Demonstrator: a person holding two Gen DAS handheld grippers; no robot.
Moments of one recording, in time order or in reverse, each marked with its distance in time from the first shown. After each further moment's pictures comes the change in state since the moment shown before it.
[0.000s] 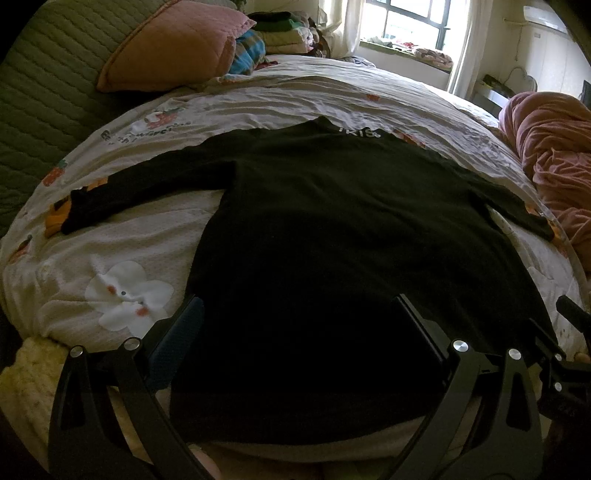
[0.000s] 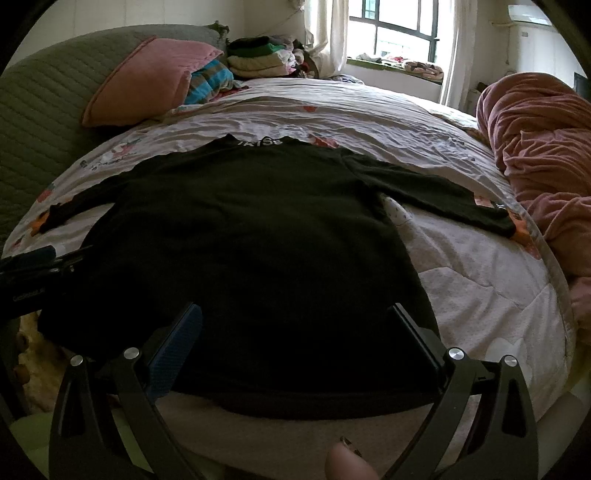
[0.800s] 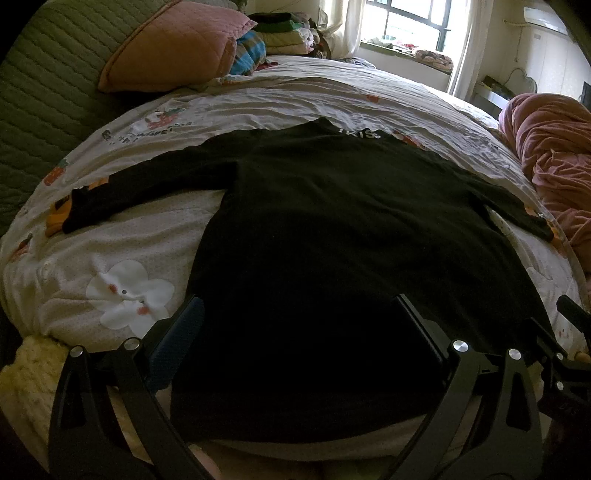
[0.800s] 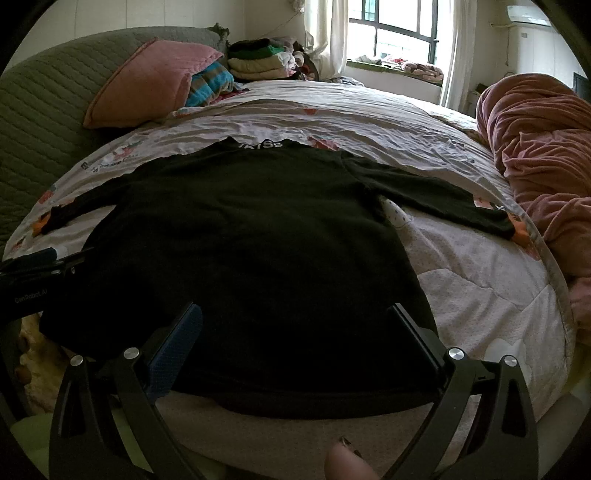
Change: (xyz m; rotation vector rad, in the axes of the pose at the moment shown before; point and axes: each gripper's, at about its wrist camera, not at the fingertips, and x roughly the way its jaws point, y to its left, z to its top) left arm -0.001 0.000 -0.001 0.000 -0.005 -0.001; right arm -0.002 0.003 0.000 -0.004 -0.008 -0.003
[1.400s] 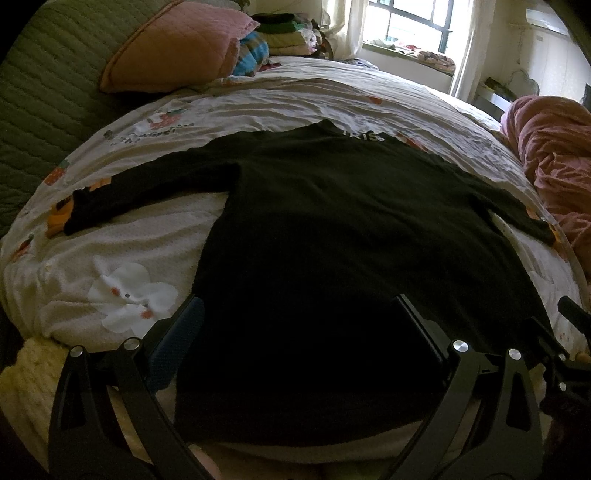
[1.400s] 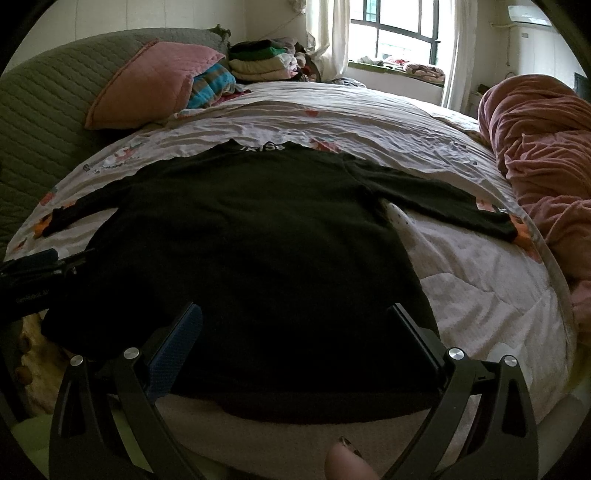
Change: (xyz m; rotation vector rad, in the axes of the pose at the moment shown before) left arm -0.006 0.003 0.001 -0.012 -0.004 0.002; right arm 0.000 0.003 0.004 -0.002 -0.003 0.006
